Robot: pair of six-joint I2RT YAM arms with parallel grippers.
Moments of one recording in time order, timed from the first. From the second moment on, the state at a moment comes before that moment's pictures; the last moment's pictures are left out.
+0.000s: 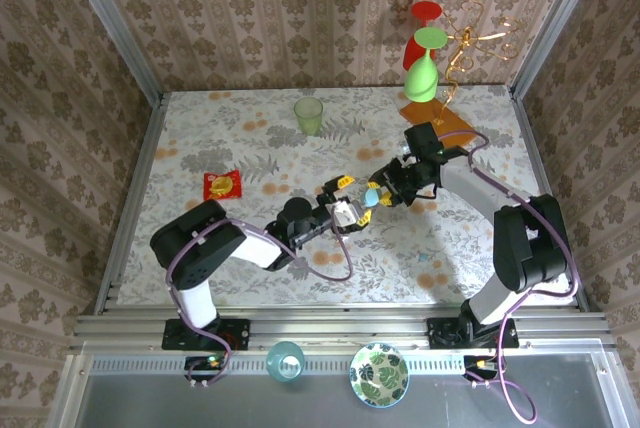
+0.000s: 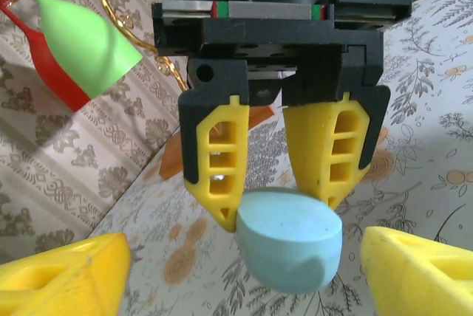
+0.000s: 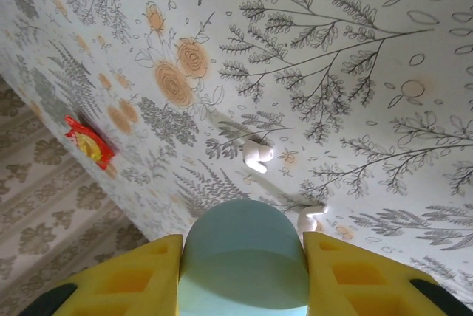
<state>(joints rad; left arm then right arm) -0.93 1.79 0.58 1.16 0.13 0.57 0.27 1.62 1.11 -0.60 -0.56 1.12</state>
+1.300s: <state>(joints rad) -0.85 1.85 0.62 1.18 0.34 0.59 0.26 1.54 0.97 -0.37 -0.71 1.33</state>
